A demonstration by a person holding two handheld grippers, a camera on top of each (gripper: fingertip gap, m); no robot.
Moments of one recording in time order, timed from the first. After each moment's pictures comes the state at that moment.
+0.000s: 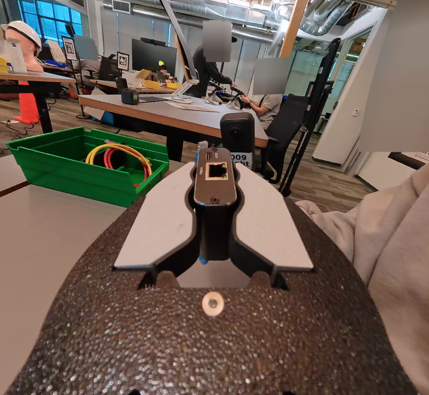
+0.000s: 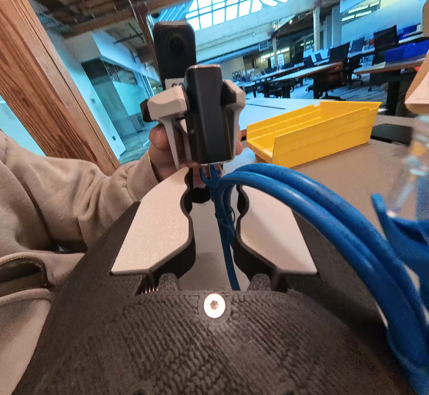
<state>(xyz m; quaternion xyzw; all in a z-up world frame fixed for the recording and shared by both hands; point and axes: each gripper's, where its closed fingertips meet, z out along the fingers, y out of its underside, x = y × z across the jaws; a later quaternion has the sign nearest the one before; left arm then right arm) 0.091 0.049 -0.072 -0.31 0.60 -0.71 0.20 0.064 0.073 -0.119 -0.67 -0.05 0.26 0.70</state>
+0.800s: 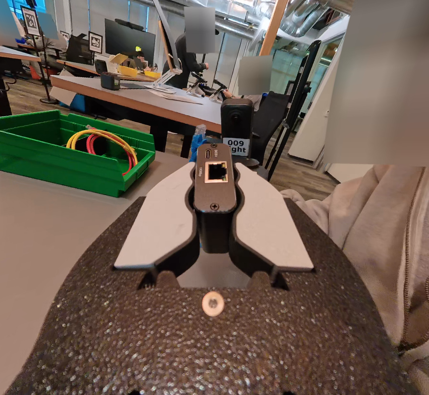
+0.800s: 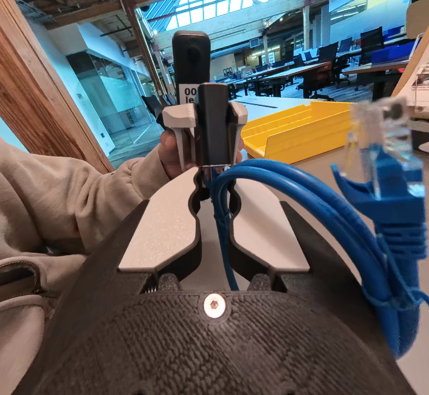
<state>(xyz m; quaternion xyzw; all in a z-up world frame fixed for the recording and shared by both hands) 0.086 0.064 -0.083 -0.30 0.60 -0.72 0.14 0.068 0.075 -0.118 -0.68 -0.05 0.24 0.70</state>
